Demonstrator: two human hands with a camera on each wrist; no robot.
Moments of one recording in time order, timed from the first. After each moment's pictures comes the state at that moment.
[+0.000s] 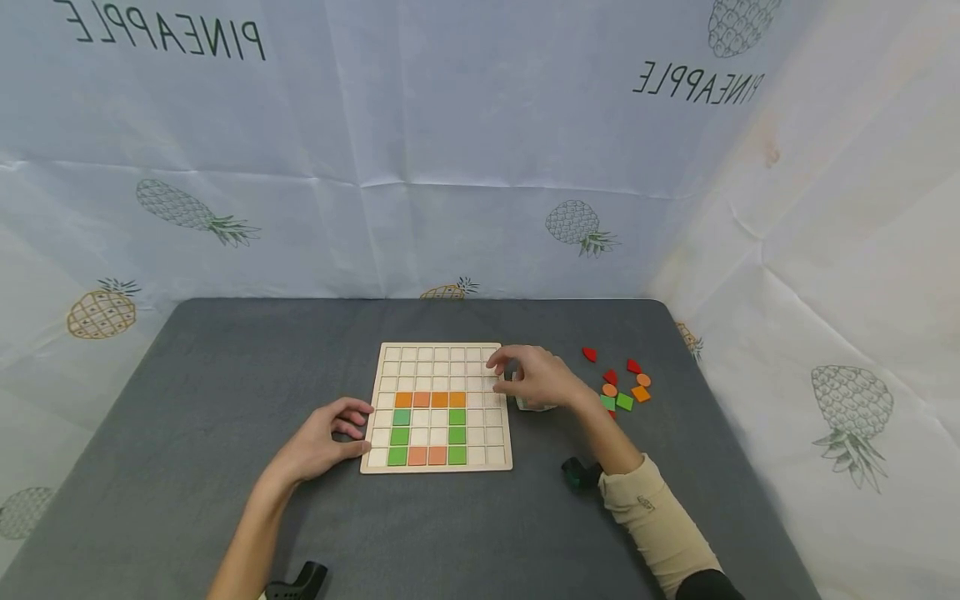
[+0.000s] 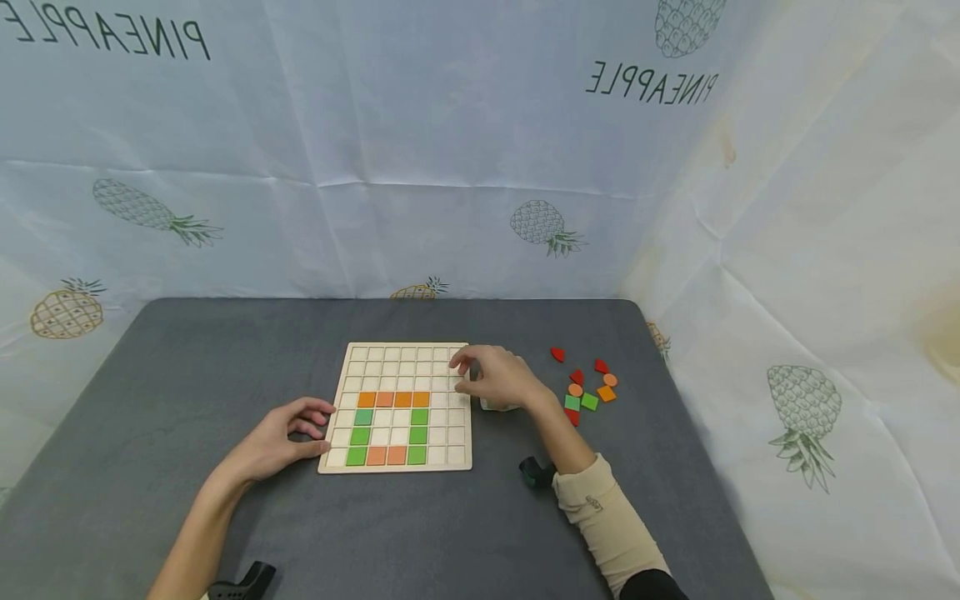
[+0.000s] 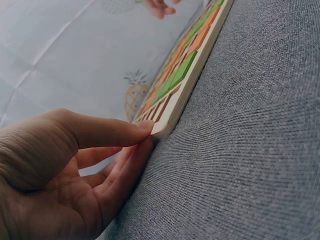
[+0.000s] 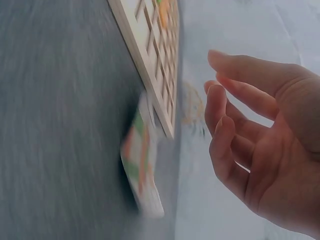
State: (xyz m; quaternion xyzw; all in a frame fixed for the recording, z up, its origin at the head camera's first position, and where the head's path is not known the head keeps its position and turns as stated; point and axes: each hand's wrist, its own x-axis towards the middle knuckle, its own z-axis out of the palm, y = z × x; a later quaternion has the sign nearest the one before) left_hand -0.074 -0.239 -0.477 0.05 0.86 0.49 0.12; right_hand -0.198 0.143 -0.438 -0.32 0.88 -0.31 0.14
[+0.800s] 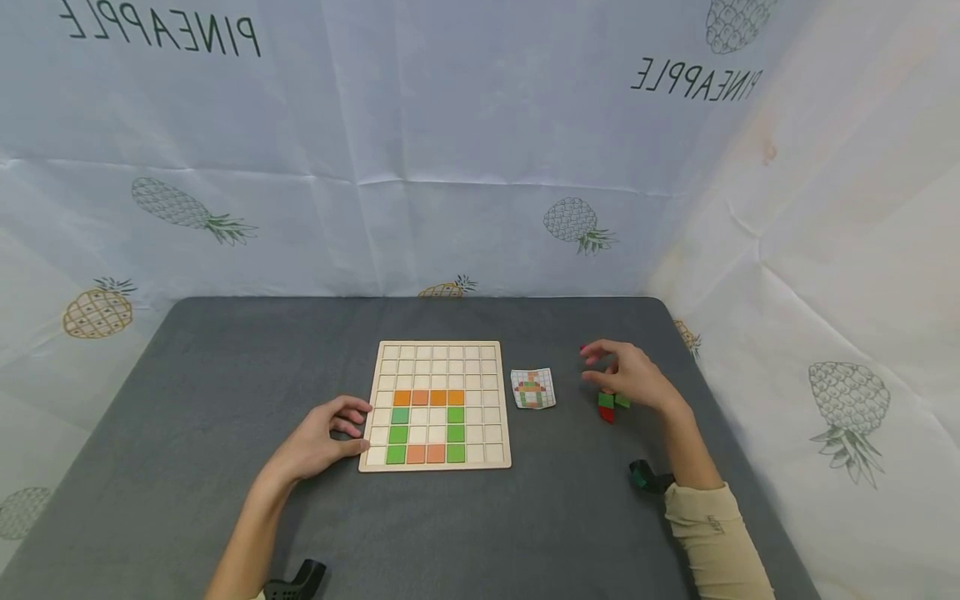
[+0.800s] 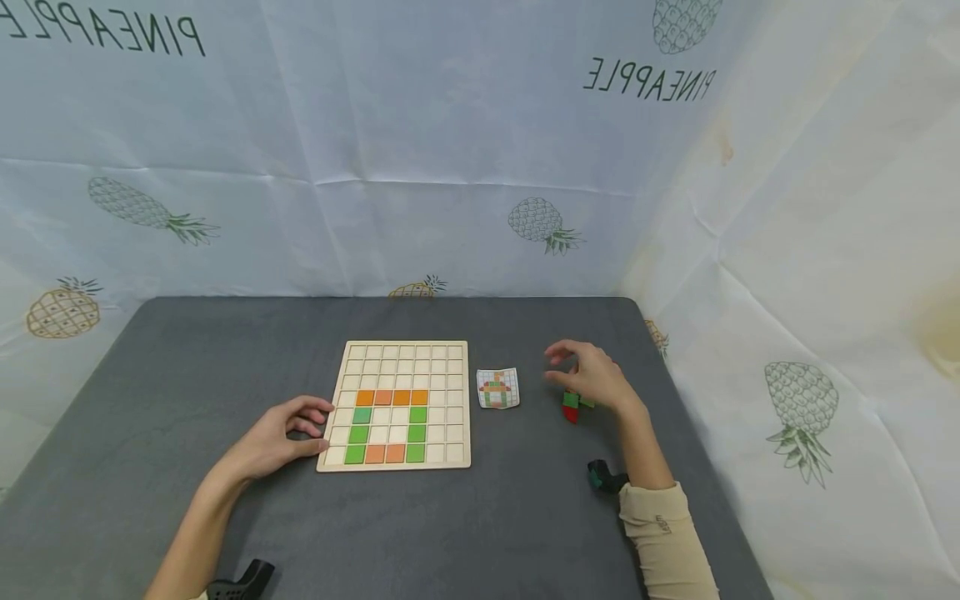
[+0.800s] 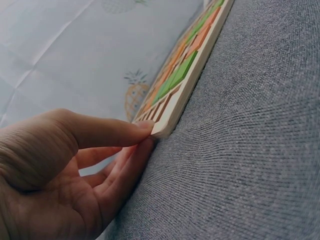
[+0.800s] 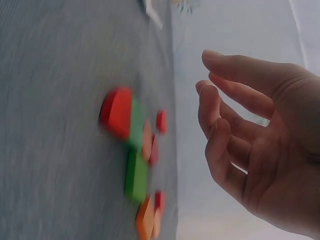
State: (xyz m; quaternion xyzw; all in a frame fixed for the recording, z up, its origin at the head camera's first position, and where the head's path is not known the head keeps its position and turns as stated) left_hand -0.075 -0.239 -0.476 0.04 0.86 0.48 0.13; right_hand -0.195 0.279 -0.441 -0.20 0.91 -0.36 0.10
